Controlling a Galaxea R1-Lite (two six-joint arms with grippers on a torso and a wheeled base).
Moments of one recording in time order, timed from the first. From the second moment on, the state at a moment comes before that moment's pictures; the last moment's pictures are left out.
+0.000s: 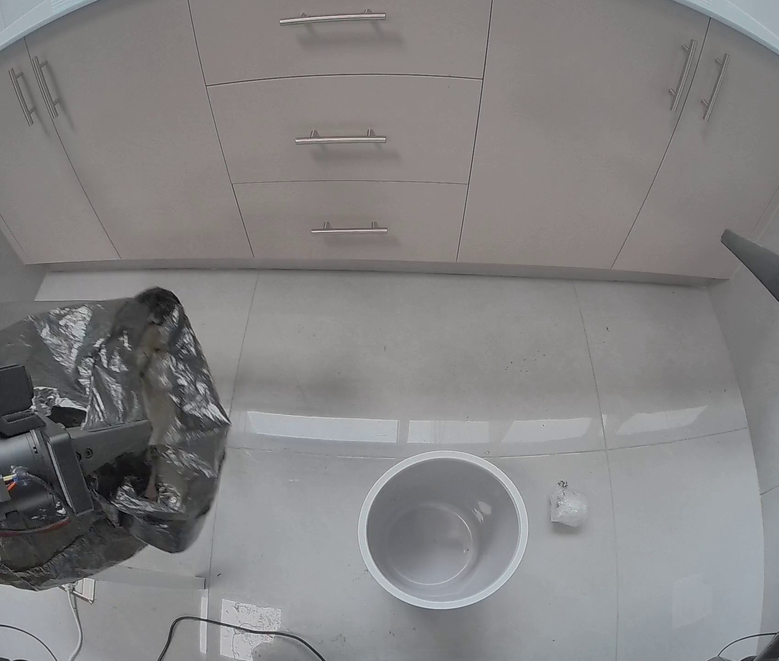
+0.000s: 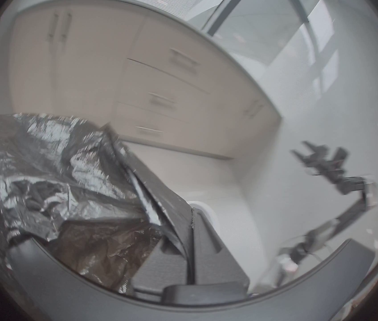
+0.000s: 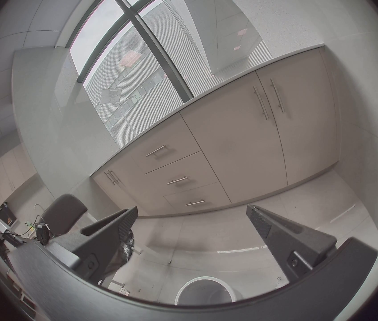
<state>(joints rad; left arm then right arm) -0.16 1.12 -0.44 -0.34 -0.44 -0.22 0.29 1.13 -0.56 -0.70 0.07 0.38</state>
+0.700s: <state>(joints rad) -0.54 1.10 -0.44 -0.71 -0.82 -0.59 0.52 1.38 -0.47 -0.75 0.07 0.39</state>
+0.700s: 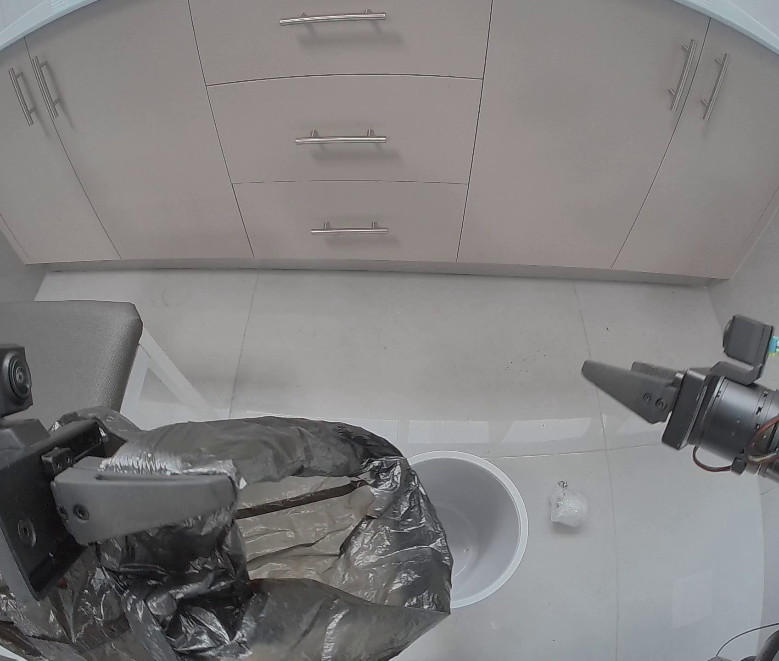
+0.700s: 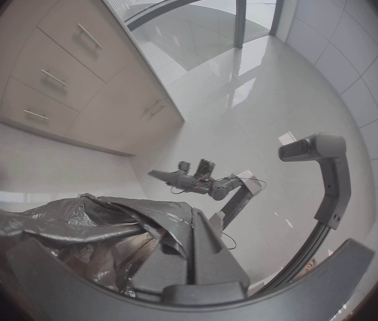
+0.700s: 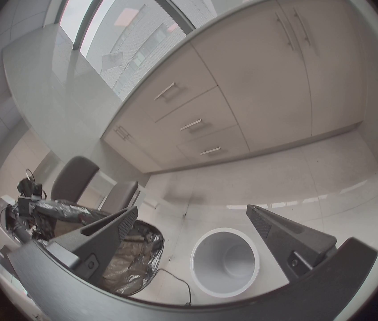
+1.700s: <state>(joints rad) -0.69 1.23 -0.44 -0.90 -0.82 -0.59 0.75 1.82 -0.53 -0.91 0.15 0.38</state>
